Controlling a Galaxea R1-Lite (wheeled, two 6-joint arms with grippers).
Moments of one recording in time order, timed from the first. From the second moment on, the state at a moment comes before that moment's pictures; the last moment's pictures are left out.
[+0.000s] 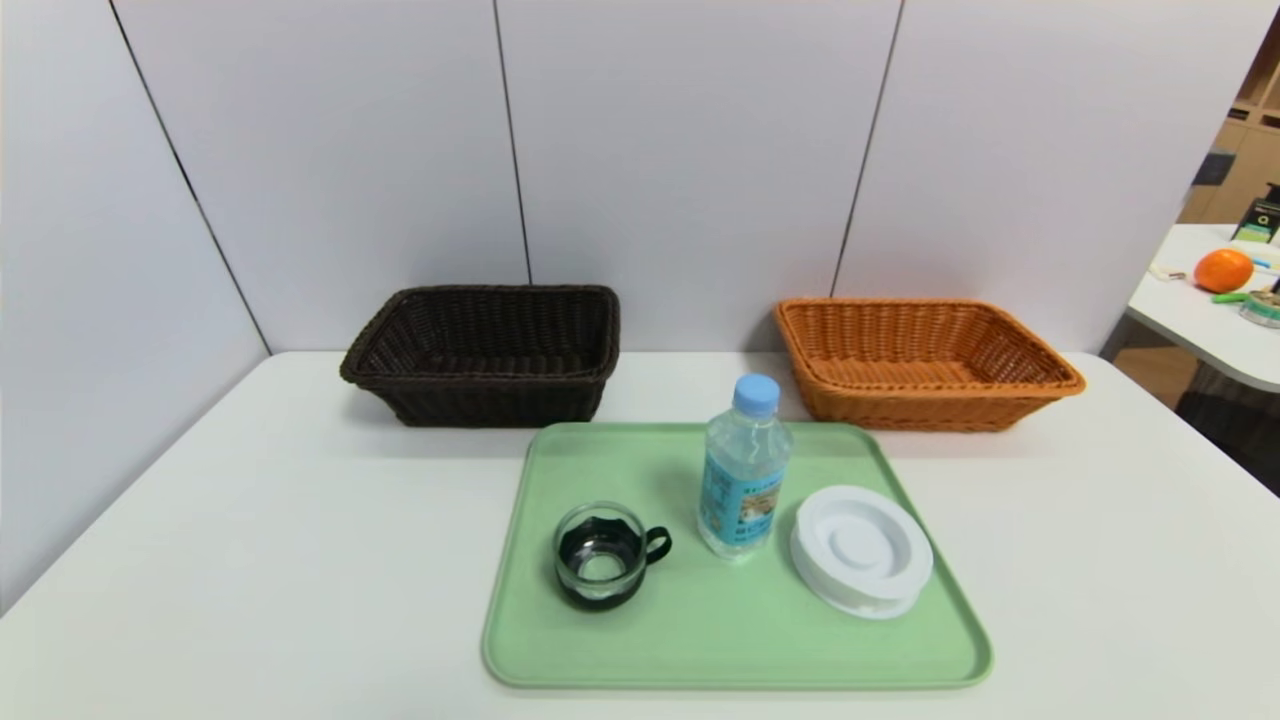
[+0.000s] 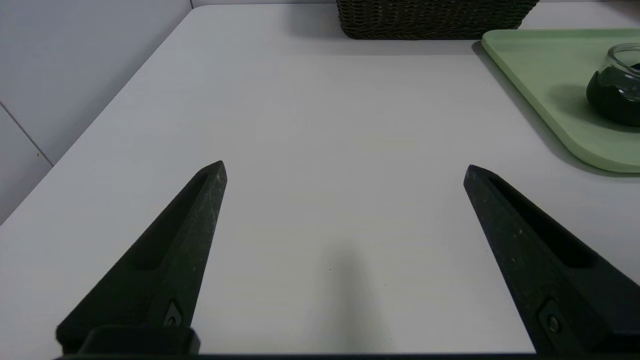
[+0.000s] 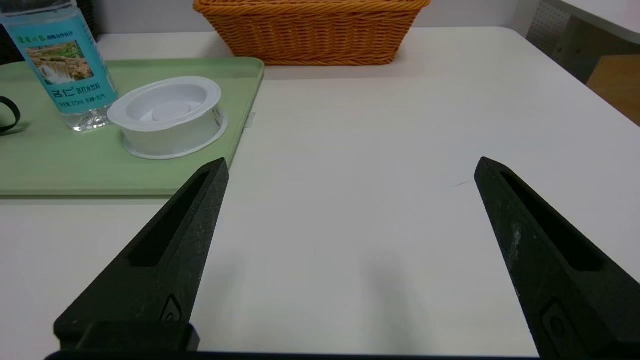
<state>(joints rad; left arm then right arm) -0.01 0.00 0.00 0.00 0.01 -0.02 0.00 0.00 0.00 0.00 0.00 0.01</state>
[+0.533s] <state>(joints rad) -0.01 0.00 0.00 0.00 0.01 -0.01 0.00 0.00 0.00 0.00 0.00 0.01</state>
